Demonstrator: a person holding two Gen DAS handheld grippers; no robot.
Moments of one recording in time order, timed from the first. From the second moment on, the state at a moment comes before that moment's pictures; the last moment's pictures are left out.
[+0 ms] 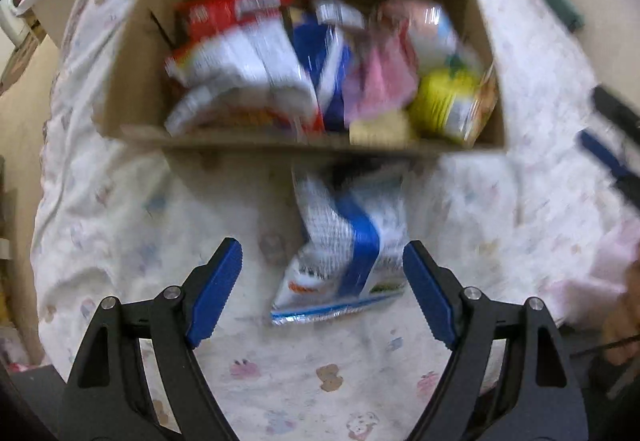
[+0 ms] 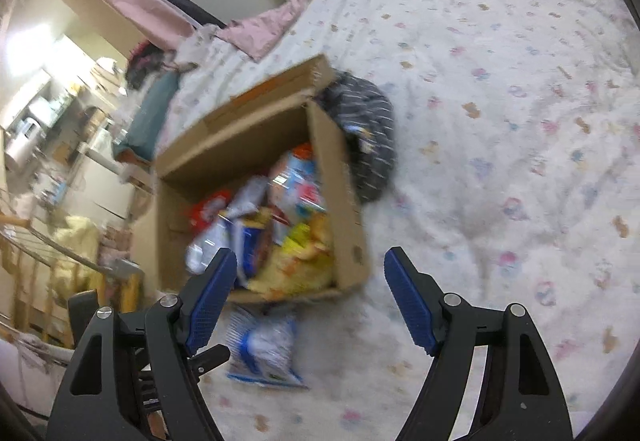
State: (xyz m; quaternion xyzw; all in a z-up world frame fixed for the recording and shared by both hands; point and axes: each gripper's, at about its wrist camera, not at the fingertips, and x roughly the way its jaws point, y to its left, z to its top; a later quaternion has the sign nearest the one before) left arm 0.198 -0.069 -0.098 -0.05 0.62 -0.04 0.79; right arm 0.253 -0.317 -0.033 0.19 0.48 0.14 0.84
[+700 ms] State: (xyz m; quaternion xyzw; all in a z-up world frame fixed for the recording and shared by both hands) left arm 0.225 -0.145 -0.172 0.01 0.67 0.03 0.74; right arm 0.246 -0.341 -0.040 0.23 0.50 0.15 0.82
